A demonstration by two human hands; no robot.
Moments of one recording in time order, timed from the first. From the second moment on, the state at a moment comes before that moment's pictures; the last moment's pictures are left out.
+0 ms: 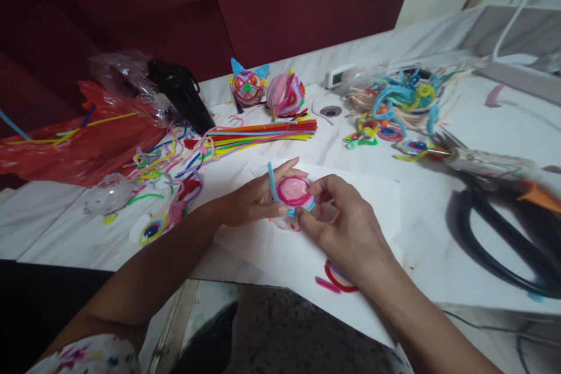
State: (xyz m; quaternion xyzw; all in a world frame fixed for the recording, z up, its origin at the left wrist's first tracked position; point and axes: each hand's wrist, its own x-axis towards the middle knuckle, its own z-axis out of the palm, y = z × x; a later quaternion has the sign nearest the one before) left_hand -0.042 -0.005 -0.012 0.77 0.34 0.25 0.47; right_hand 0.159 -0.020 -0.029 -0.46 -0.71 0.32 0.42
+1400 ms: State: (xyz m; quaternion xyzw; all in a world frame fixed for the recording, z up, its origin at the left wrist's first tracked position) left_hand -0.023 -0.017 -0.018 0.68 0.46 0.37 0.44; right_hand 0.179 0.023 -0.022 -0.44 -0.83 0.20 0.27
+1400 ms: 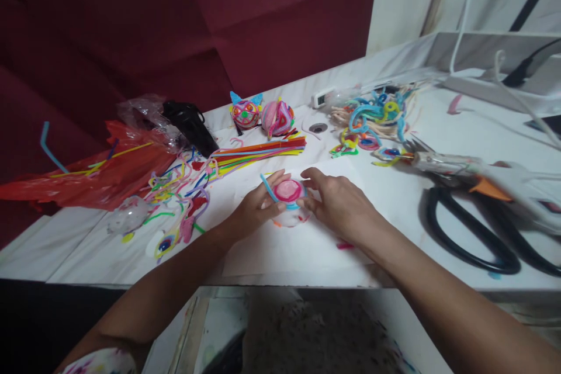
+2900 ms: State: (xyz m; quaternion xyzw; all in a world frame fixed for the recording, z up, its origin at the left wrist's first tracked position) left_hand -0.008 -0.055 -0.008 0.76 0.55 0.29 0.21; right_hand 0.196 -0.003 -0.046 -0.33 -0.85 0.16 0.37
